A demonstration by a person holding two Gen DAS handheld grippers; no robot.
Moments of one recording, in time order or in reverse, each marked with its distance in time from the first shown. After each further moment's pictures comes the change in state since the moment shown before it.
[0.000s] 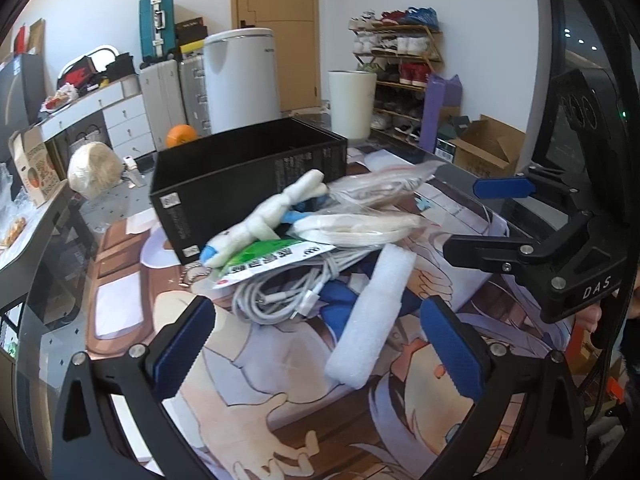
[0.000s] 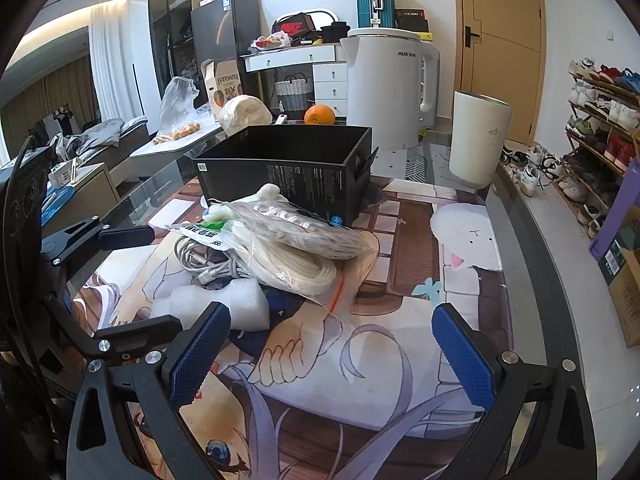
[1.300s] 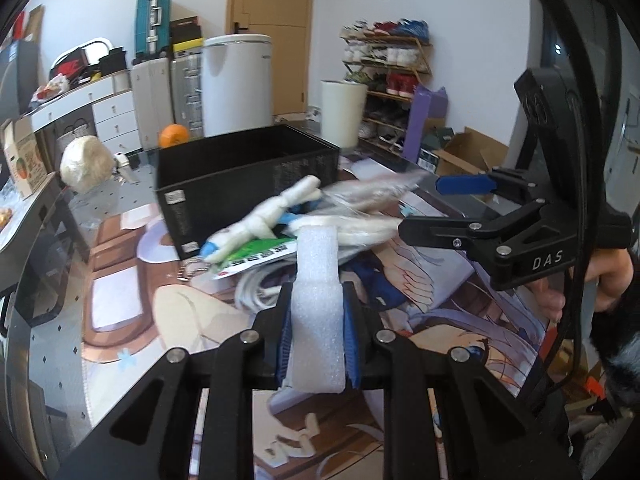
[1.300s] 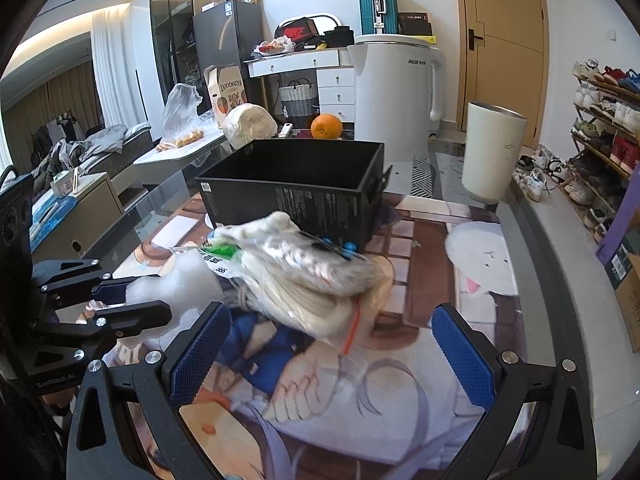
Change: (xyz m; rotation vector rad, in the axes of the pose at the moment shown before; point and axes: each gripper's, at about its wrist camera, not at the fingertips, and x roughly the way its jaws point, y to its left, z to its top) left arm -0.026 0.012 -0.010 -0.032 -0.026 -0.079; right arm 0.016 0.008 0.021 0.010 -0.019 0.025
